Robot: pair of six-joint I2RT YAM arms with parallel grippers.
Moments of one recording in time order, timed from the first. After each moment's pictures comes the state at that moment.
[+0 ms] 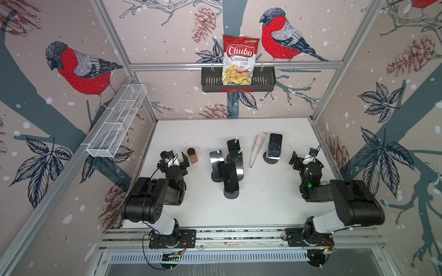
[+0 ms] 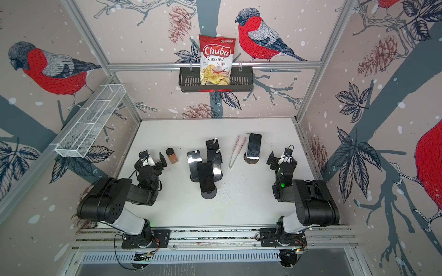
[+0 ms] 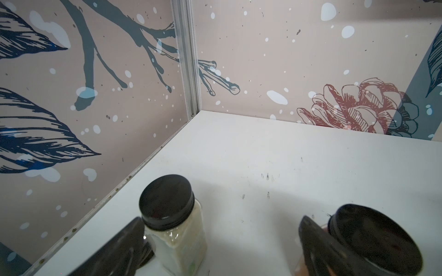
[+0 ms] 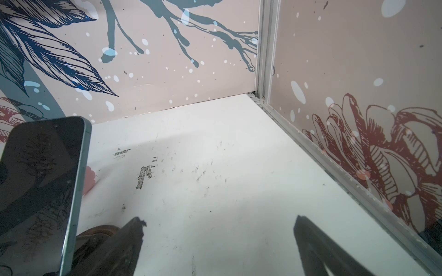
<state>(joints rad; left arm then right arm) -0.09 1.57 0.22 1.26 -0.42 -0.03 0.03 1.51 0.23 1.09 0.20 0.08</state>
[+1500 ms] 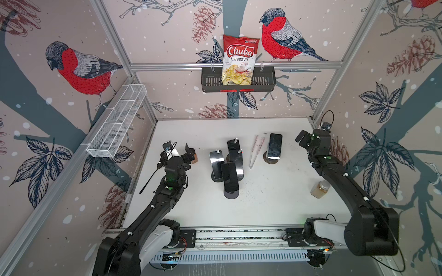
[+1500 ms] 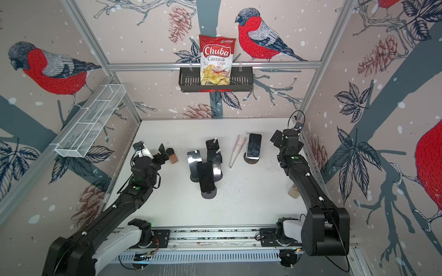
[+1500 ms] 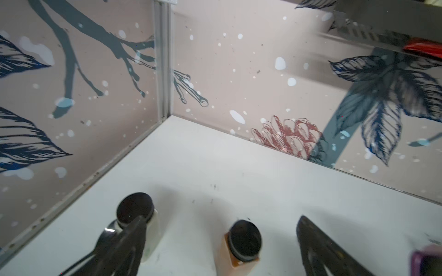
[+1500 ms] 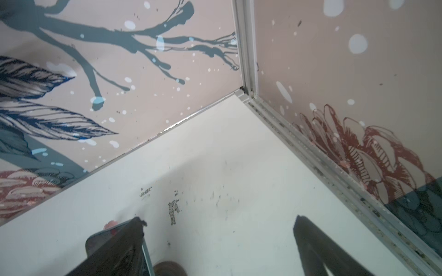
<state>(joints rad) -0.30 0.92 0.47 0.26 -0.49 -0.32 0.08 1.25 0.89 -0.09 0.29 0.37</state>
